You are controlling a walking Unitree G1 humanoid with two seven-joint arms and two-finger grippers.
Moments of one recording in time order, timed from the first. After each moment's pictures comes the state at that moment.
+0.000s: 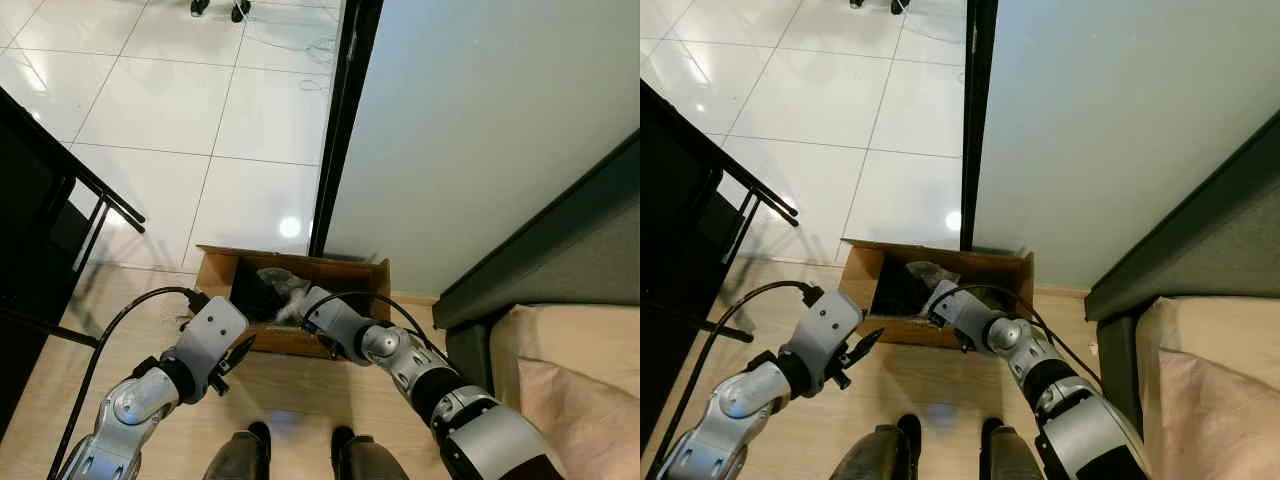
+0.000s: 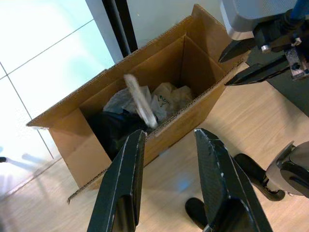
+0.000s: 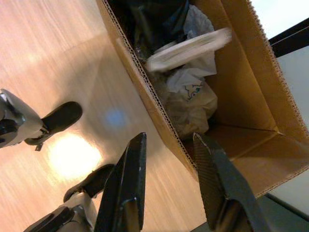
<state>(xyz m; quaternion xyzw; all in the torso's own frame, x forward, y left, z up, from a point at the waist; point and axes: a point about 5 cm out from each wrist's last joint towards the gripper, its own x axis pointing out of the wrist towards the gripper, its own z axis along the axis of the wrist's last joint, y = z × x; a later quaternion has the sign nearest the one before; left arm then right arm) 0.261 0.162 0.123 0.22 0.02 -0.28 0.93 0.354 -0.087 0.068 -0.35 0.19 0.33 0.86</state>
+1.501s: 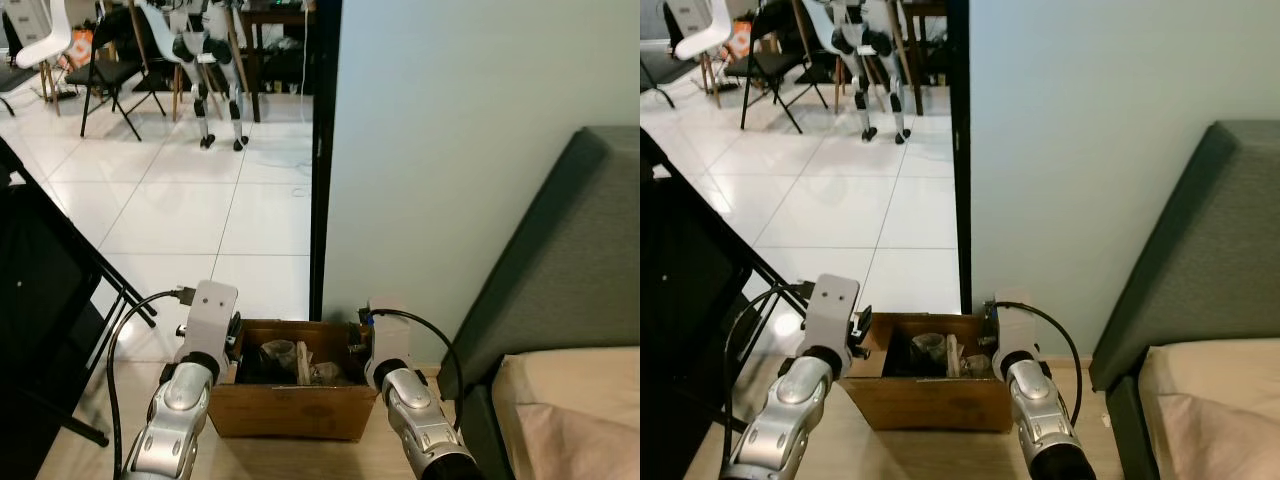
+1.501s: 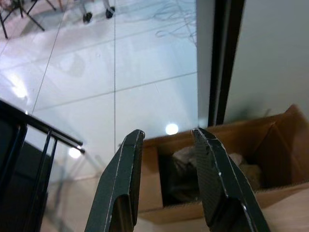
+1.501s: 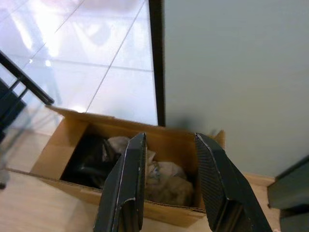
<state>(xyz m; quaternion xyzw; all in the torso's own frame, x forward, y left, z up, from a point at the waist) 0.292 0.157 0.100 0.09 0.06 0.00 0.99 0.315 -0.111 0.051 -0.02 0.12 0.10 0.99</state>
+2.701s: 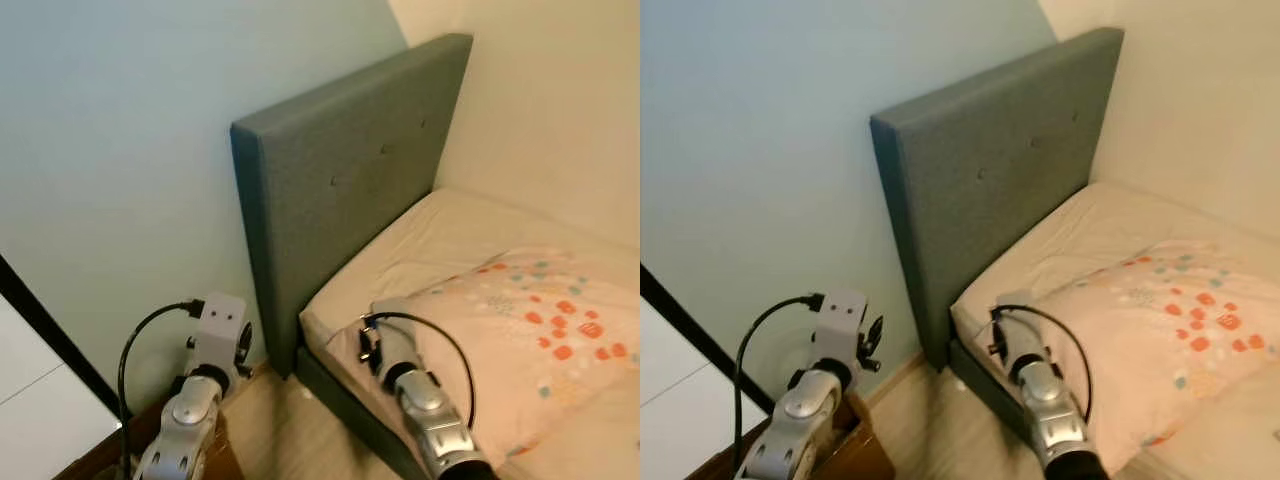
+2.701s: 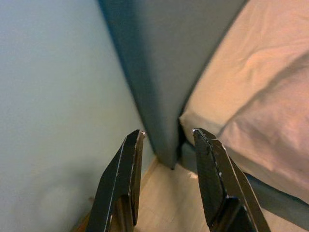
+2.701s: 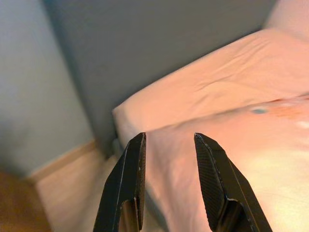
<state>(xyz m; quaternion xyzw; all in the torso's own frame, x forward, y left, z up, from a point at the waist) 0.281 0.142 0.089 0.07 0.06 -0.04 0.99 0.314 -0.126 0.061 -0.07 0.12 0.08 0.99</state>
